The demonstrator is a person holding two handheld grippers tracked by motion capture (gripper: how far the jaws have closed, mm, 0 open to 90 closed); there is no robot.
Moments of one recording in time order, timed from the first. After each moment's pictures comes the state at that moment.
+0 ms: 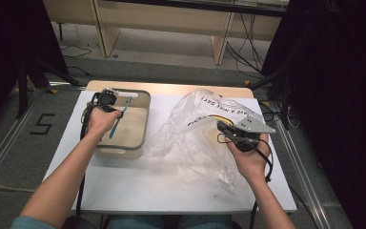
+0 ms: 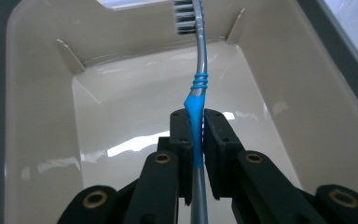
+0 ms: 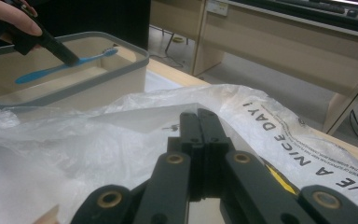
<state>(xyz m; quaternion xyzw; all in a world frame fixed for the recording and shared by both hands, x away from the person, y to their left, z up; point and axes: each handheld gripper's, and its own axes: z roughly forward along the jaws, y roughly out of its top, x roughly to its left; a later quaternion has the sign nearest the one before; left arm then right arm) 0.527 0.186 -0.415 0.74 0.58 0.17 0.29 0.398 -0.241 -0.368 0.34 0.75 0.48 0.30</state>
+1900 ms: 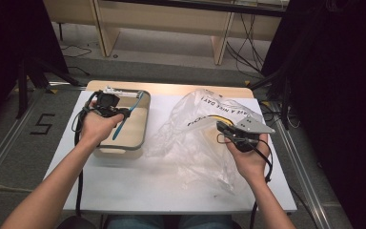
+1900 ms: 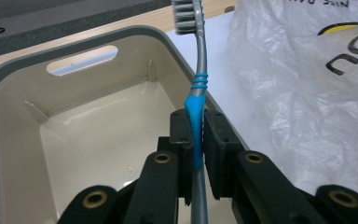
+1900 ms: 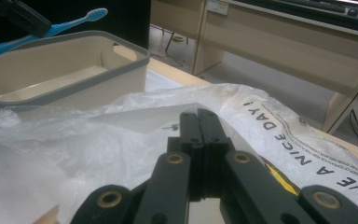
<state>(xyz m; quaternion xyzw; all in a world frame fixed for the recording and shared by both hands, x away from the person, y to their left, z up) 0.462 0.161 -0.357 0.77 0.48 0.19 0.38 0.398 -0.241 -0.368 0.34 0.75 0.48 0.30</state>
